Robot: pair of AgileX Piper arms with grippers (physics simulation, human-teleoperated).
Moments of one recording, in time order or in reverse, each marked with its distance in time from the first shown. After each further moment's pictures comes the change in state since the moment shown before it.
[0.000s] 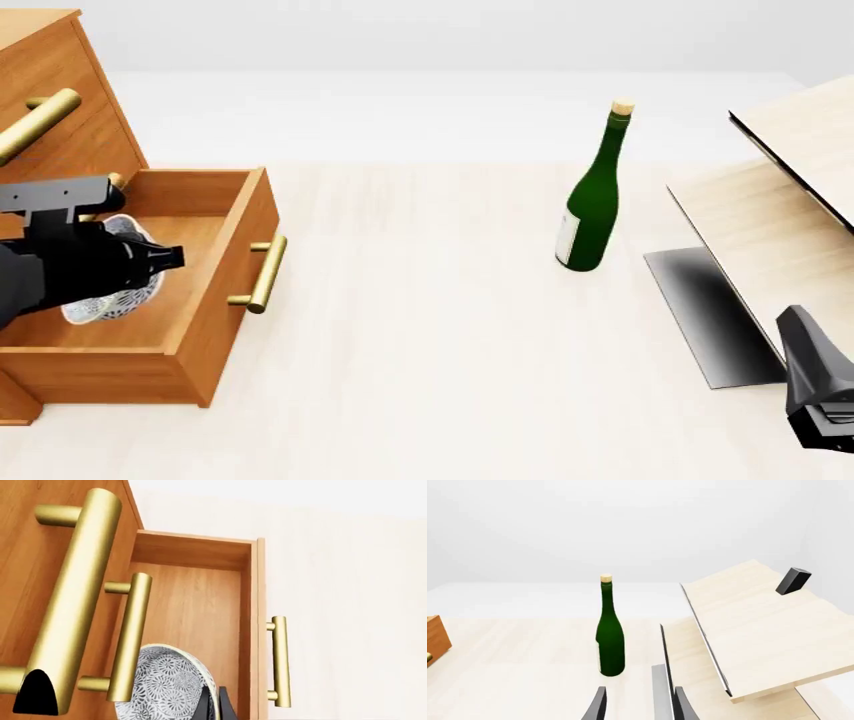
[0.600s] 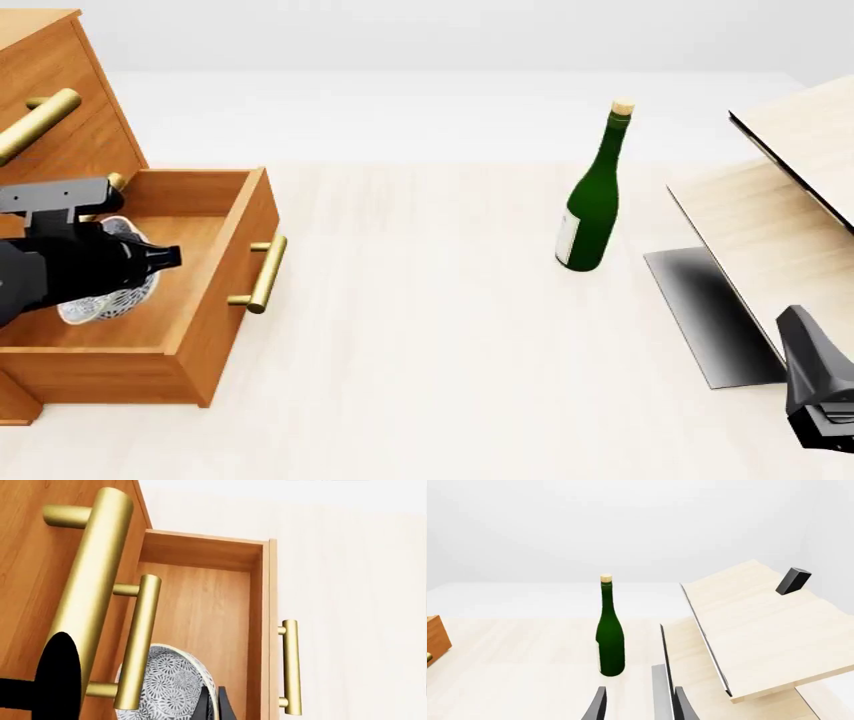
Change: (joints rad) left arm 0.029 0.043 -0.010 -0.022 0.019; right arm 0.000 0.000 0.000 0.000 0.000
